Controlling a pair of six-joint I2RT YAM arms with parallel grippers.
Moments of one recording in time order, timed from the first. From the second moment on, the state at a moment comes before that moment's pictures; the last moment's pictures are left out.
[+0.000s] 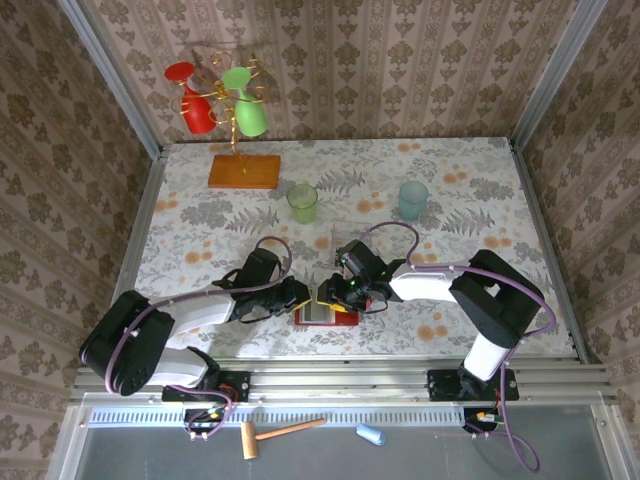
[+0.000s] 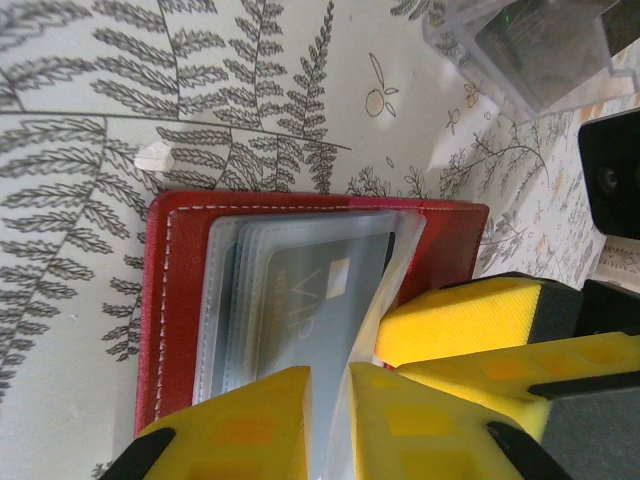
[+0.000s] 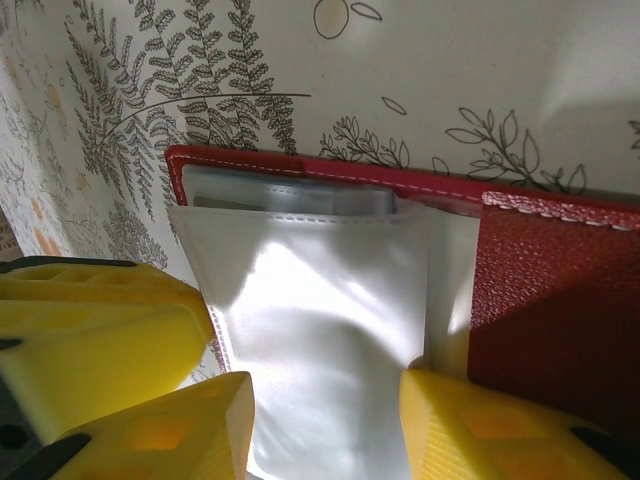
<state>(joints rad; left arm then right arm) -0.67 1.35 0.43 0.06 0.49 -1.02 0.78 1.70 0.79 -0.05 -0.42 1.05</state>
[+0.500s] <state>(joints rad) -0.67 1.38 0.43 0.10 0.51 -1.04 0.78 1.68 0.79 -0.05 -0.42 1.05</state>
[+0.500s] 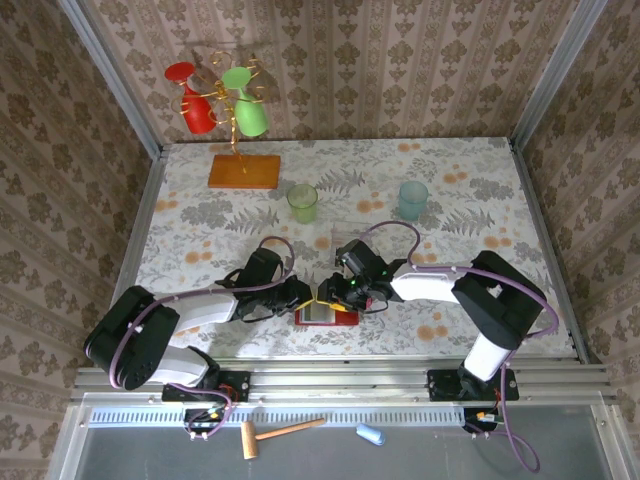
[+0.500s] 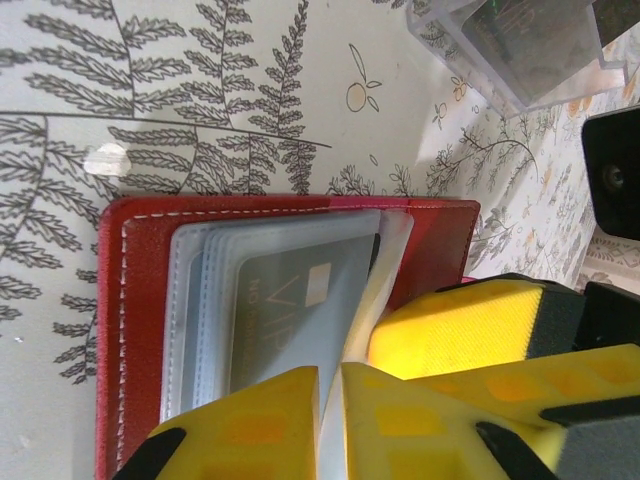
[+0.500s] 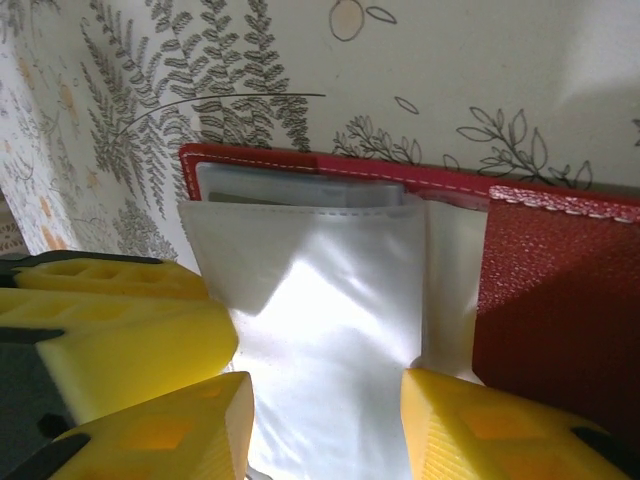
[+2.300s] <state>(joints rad) -0.83 1.64 0.70 0.13 0.56 -1.04 0.58 1.09 0.64 -0.35 -0.29 1.02</state>
